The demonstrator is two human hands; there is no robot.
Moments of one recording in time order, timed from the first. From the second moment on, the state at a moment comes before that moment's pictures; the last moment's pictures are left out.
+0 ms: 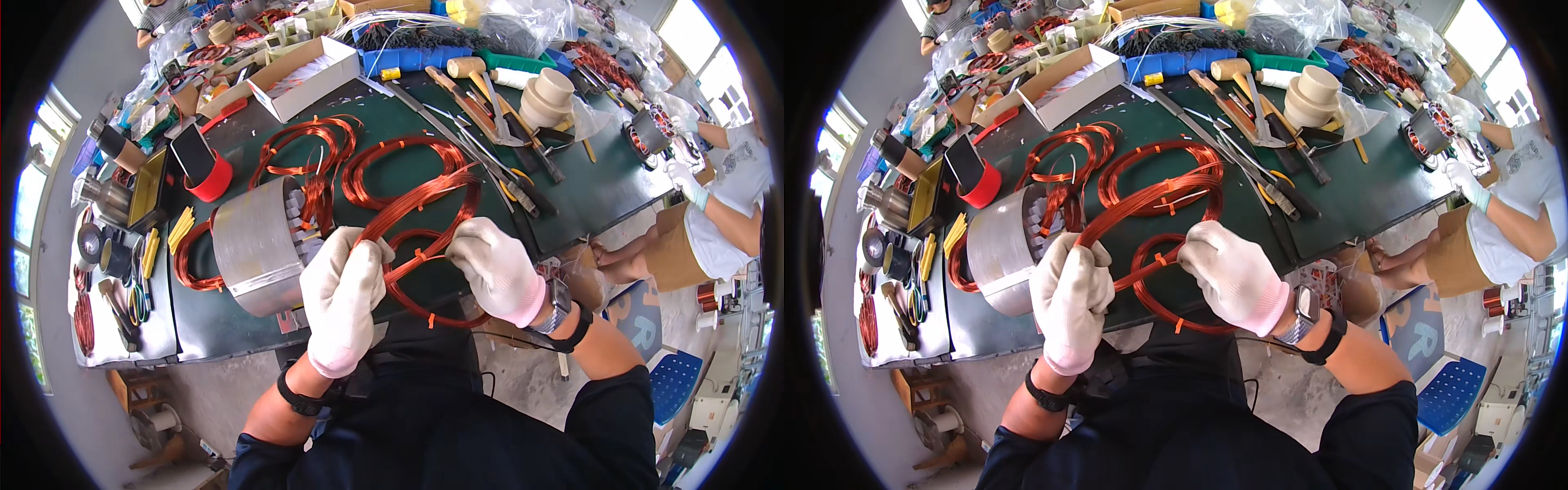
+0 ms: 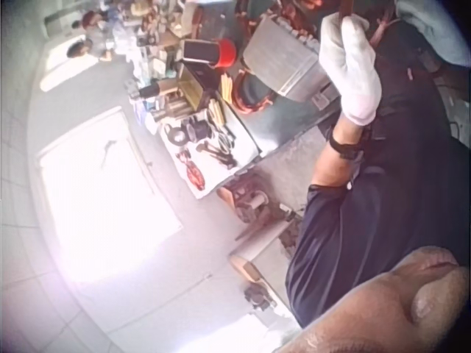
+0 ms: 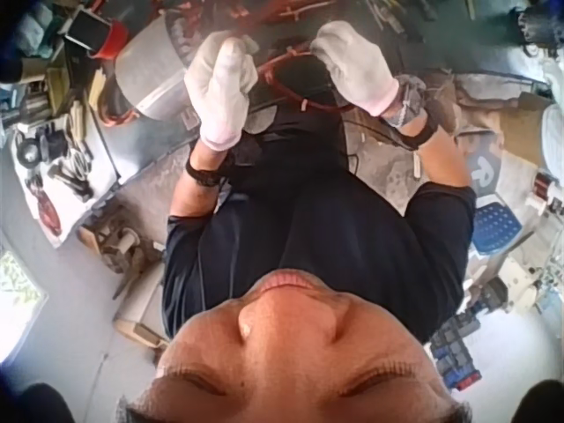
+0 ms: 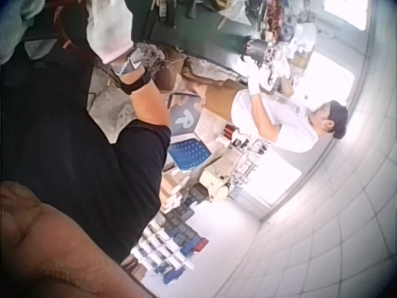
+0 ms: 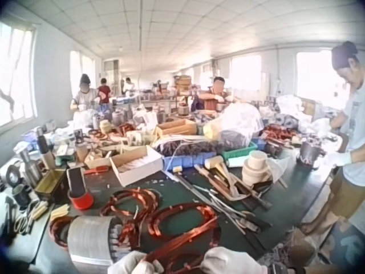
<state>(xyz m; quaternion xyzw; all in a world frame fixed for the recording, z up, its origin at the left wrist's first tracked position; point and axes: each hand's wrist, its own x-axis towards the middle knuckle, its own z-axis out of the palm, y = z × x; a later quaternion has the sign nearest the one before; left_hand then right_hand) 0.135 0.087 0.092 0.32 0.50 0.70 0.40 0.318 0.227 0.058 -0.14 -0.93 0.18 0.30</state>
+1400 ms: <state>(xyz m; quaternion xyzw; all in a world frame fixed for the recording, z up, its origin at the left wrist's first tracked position) 0.145 0.091 0.094 0.23 0.40 0.78 0.43 0.314 0.227 0.040 -0.17 -0.95 0.11 0.25</state>
